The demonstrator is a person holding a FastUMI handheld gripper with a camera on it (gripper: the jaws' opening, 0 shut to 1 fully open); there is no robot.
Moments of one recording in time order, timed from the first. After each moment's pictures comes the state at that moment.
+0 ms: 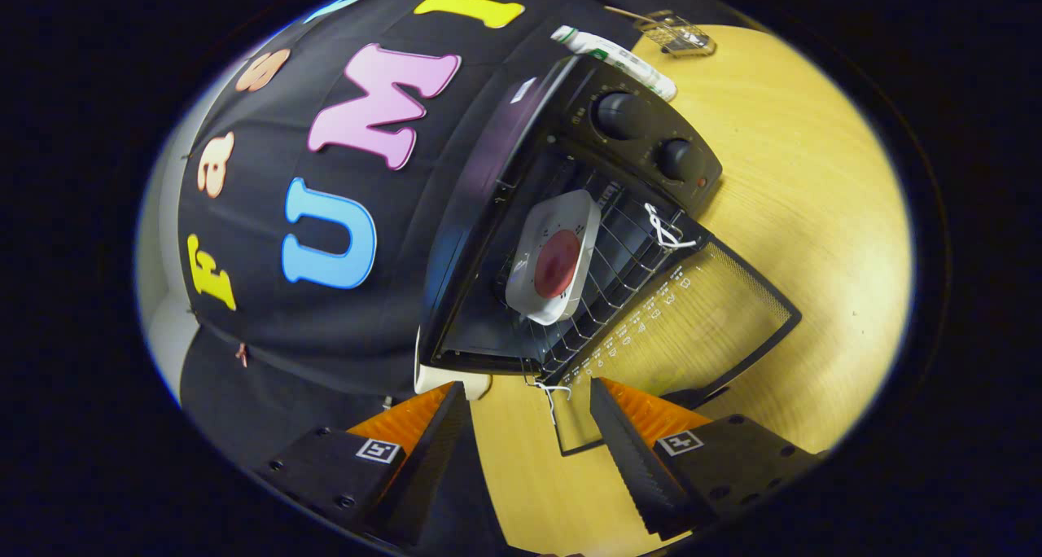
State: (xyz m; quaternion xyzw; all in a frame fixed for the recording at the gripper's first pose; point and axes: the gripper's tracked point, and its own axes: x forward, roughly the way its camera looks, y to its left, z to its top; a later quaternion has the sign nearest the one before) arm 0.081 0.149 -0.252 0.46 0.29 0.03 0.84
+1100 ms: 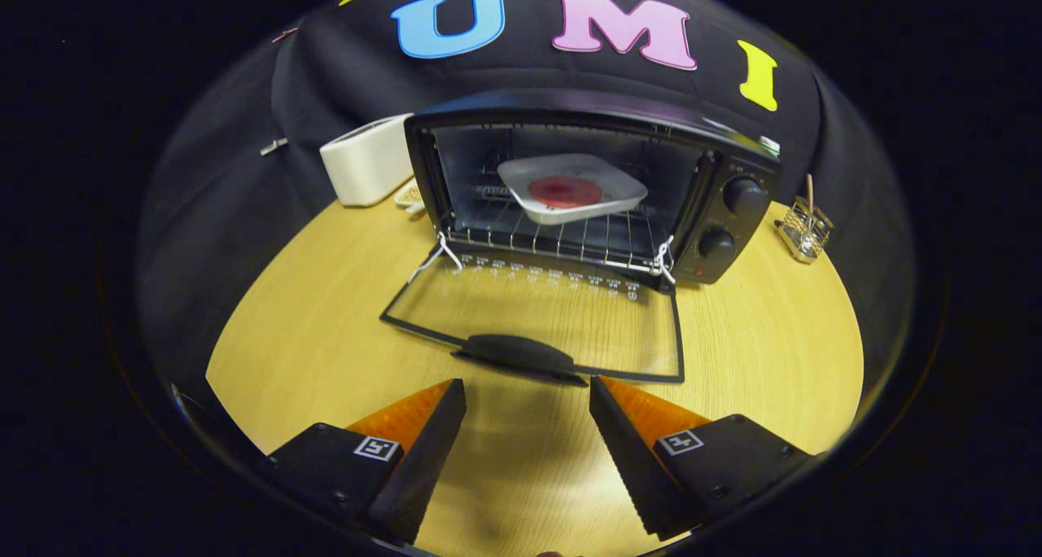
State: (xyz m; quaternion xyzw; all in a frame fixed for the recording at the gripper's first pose) arm 0.007 0.126 -0.348 -0.05 0.41 0.06 0.91
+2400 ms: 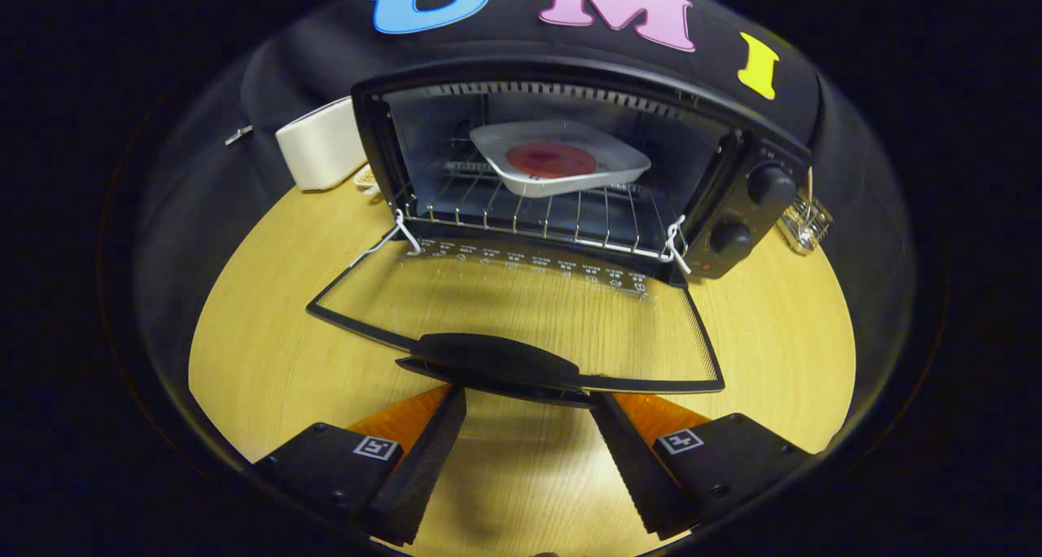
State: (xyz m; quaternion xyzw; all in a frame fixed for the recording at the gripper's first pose) arm 0.039 0.127 -0.353 -0.07 0.42 0.04 0.91
